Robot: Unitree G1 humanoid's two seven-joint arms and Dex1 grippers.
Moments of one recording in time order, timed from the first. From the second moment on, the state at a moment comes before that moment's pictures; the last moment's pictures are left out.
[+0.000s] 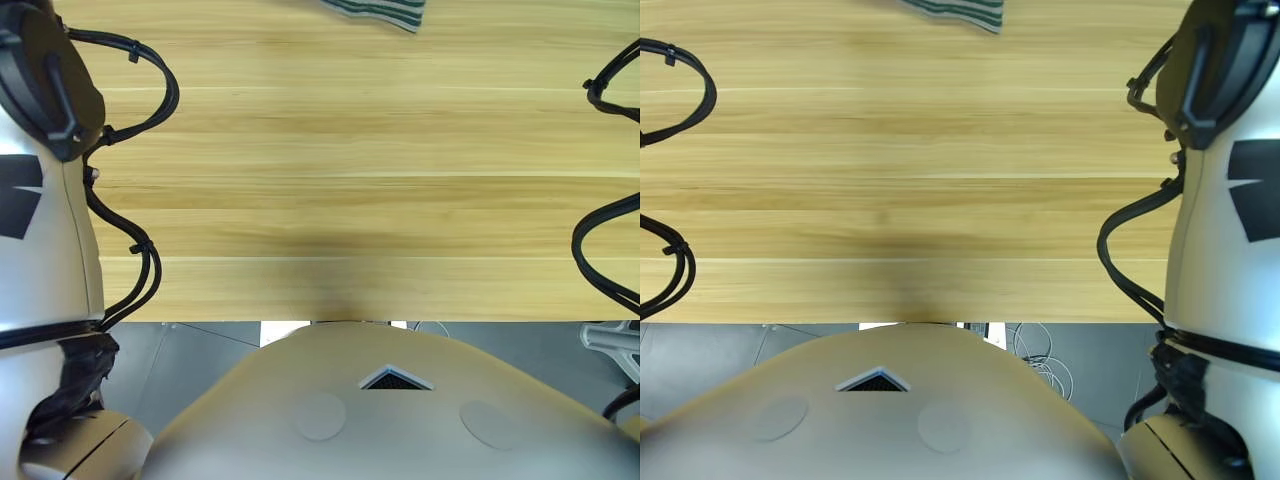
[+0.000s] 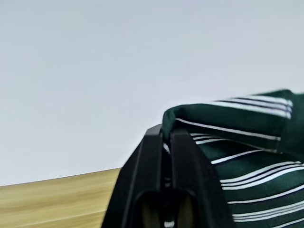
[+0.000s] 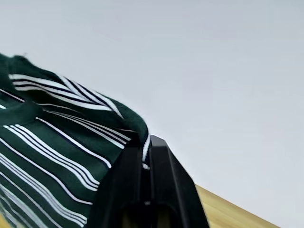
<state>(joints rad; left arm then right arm) -1.48 0.51 0.16 1.31 -0.19 -0.04 -0.42 -1.59 -0.44 -0.06 1.35 0.00 0.00 0.54</state>
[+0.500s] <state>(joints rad) -0.98 0.43 0.11 1.20 -0.12 -0.11 -0.85 -1.14 -0.42 -0.08 1.36 -0.08 -0.07 0.75</state>
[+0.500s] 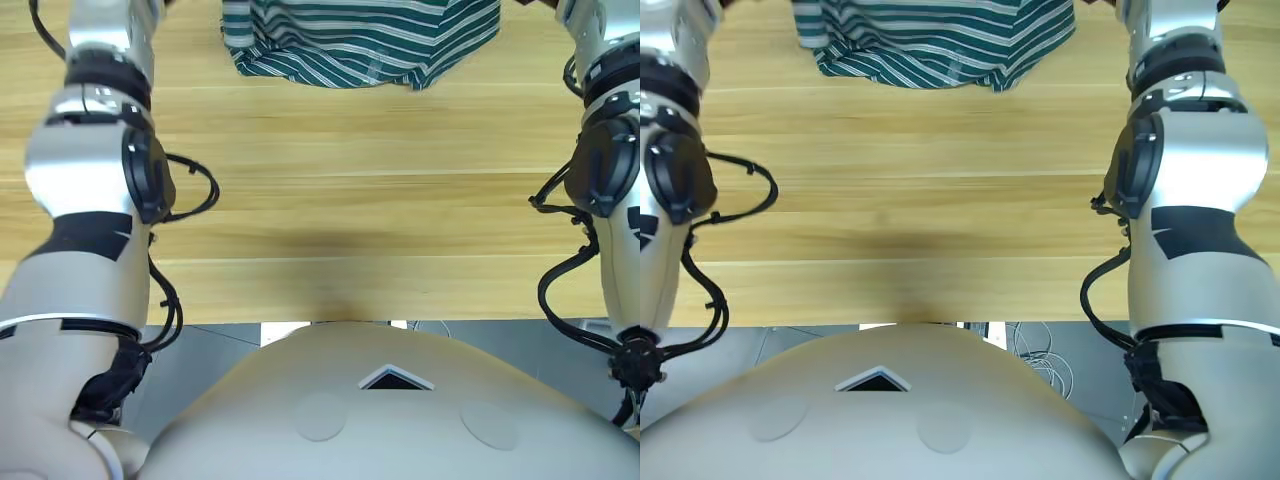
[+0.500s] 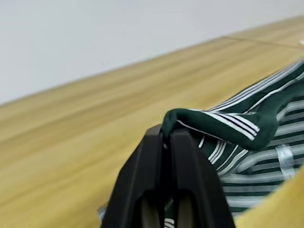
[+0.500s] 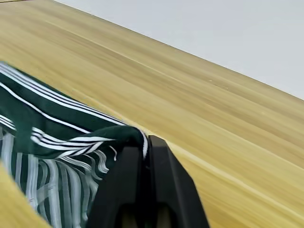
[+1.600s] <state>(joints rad) 0.67 0.75 0.05 -0.27 -0.19 -0.20 -1.13 -0.17 -0.89 0.32 0.65 0.45 -0.37 1.61</state>
